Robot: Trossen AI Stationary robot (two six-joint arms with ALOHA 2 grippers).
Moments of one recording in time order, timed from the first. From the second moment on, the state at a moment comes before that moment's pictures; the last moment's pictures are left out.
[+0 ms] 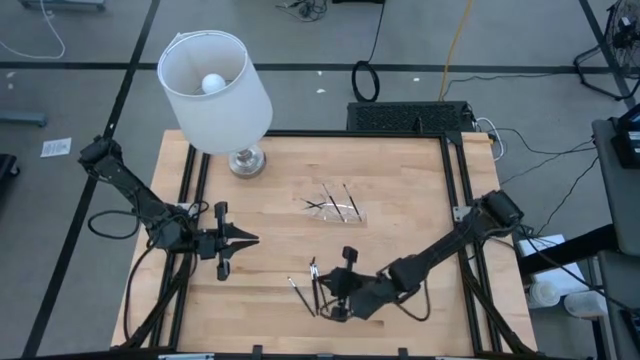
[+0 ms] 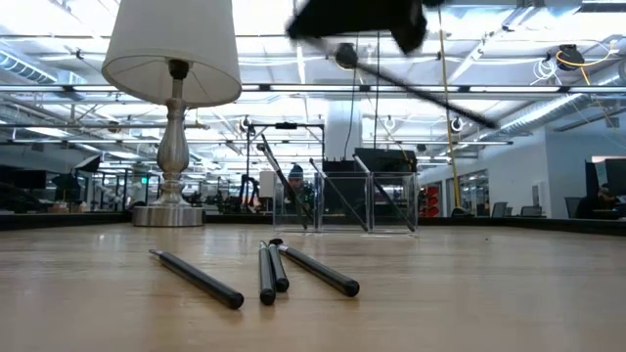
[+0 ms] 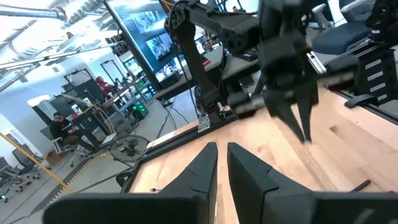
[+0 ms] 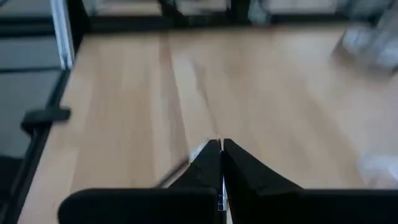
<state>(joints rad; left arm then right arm) -0.74 0.82 0.45 0.36 -0.76 0.47 0.56 1.85 1.24 0.01 0.66 0.38</state>
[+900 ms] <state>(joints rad) -0.74 0.82 0.45 0.37 -0.76 0.42 0.50 1.53 0.83 0.73 0.53 -0.22</state>
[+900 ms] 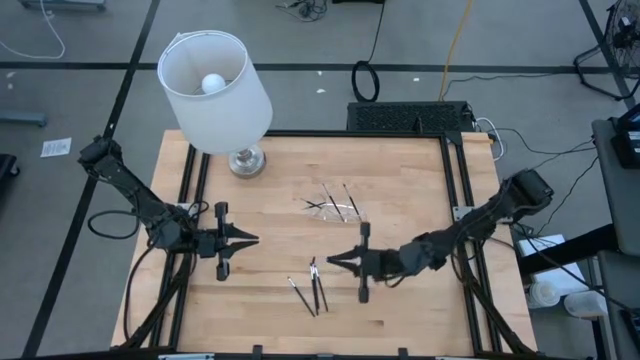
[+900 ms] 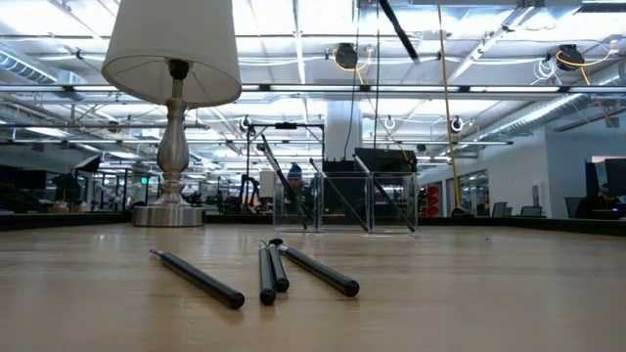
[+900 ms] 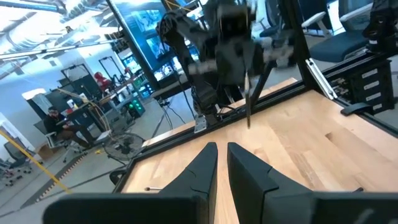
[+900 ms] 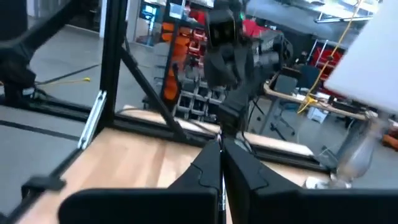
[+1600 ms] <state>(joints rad) -0.68 0.82 0.45 0.41 -0.76 0.57 0.29 1.47 0.45 1.35 0.27 -0.32</state>
